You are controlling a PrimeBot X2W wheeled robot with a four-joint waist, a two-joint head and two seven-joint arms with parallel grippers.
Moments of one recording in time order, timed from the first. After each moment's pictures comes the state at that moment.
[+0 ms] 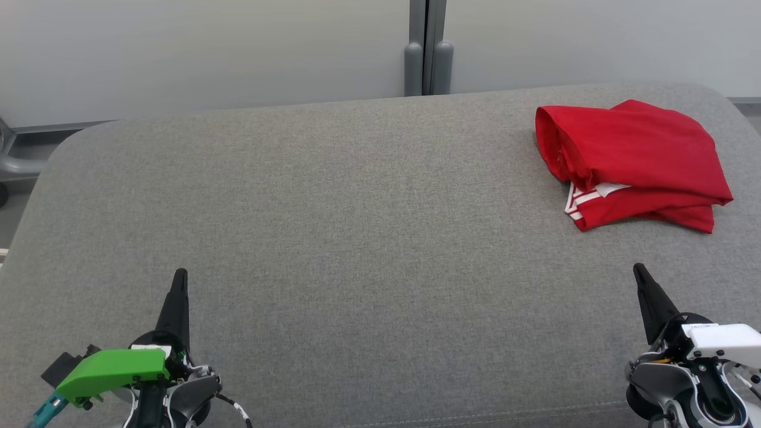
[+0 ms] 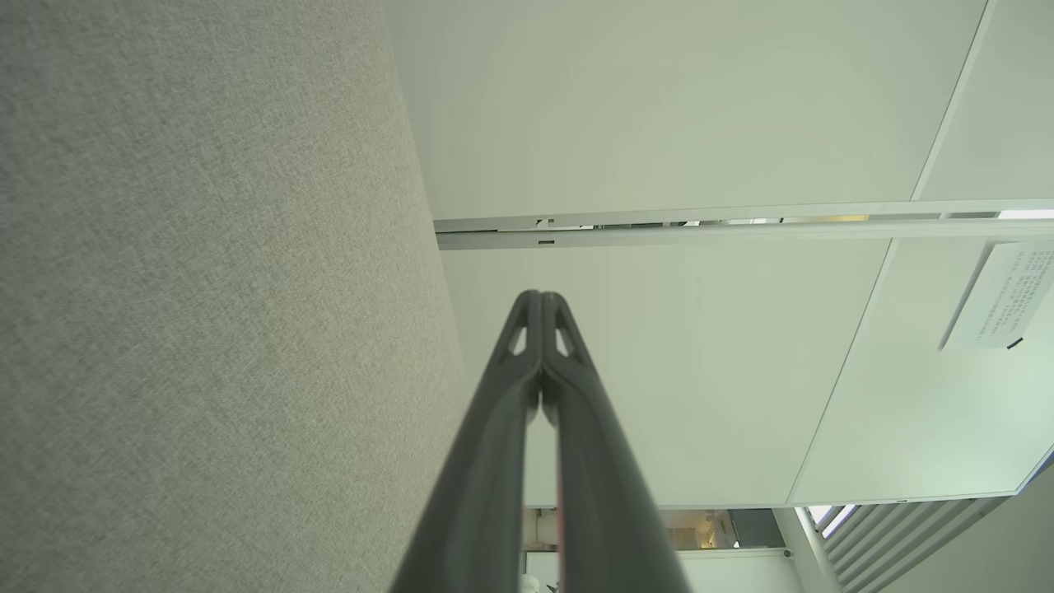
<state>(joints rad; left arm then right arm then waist) -0.11 0.05 0.03 0.25 -1.62 -0.13 0.05 -0.09 -0.05 -0.20 0.23 1.61 0.13 0.17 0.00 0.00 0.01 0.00</state>
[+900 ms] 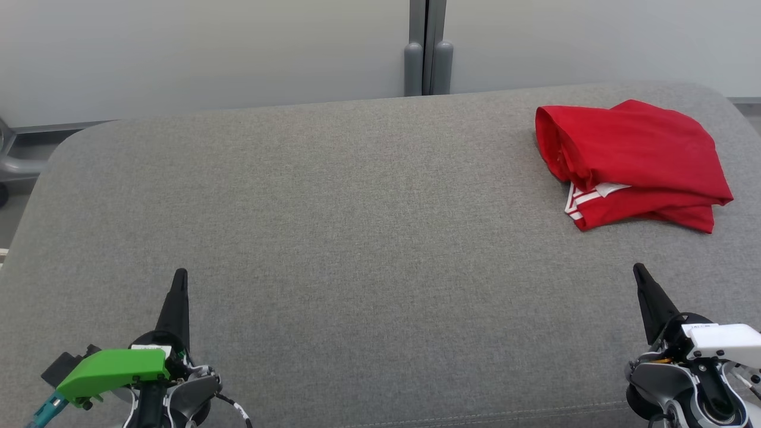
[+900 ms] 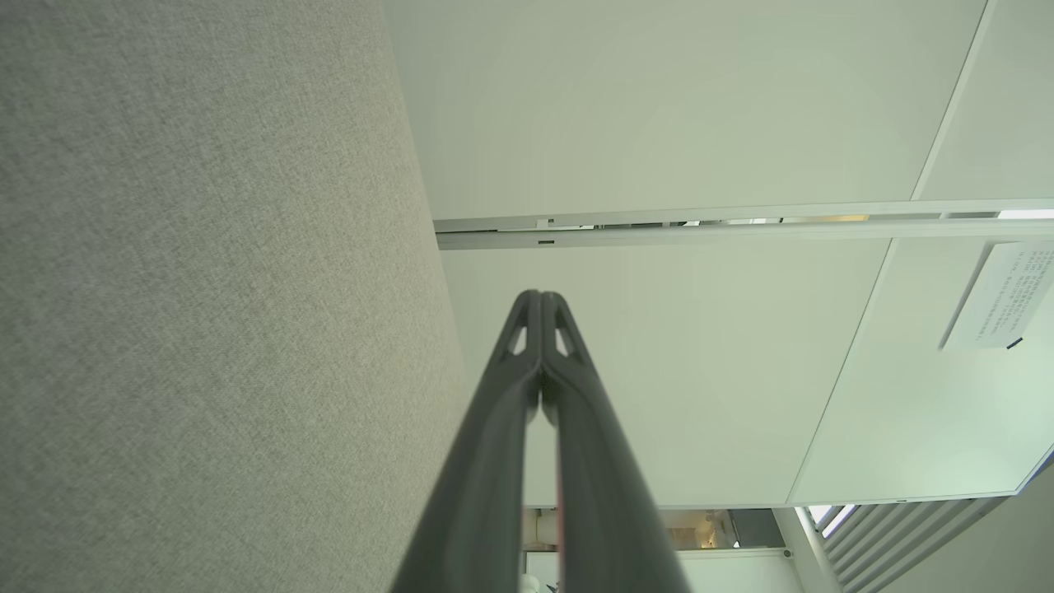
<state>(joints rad) -0.11 0.05 0.03 0.25 -1.62 -0.13 0.05 -0.09 -0.05 -0.20 0.23 1.61 0.13 0.17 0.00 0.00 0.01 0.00</state>
